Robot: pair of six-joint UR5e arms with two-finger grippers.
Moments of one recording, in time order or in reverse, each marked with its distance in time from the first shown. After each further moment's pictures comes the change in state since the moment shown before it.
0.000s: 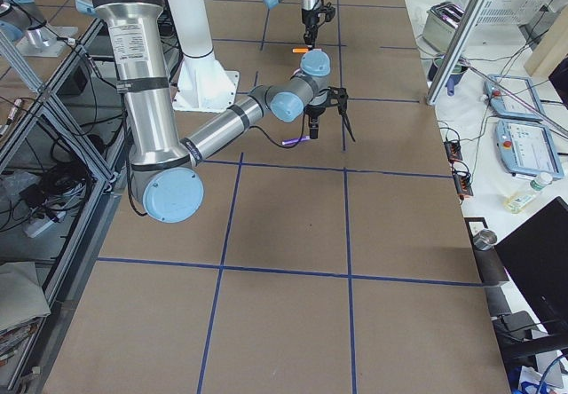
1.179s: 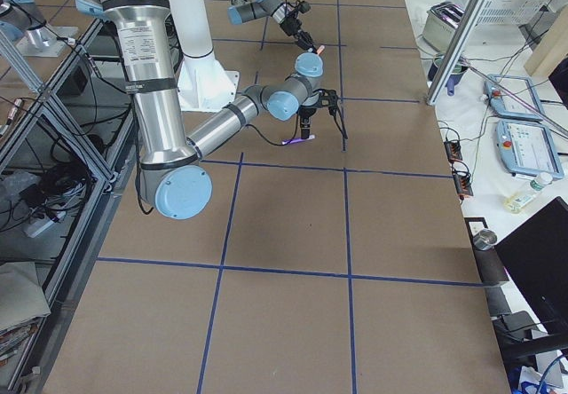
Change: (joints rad) left arm 0.338 0.048 0.083 -0.588 0.873 -0.195; right arm -0.075 0.012 -0.006 -0.015 -0.040 0.004
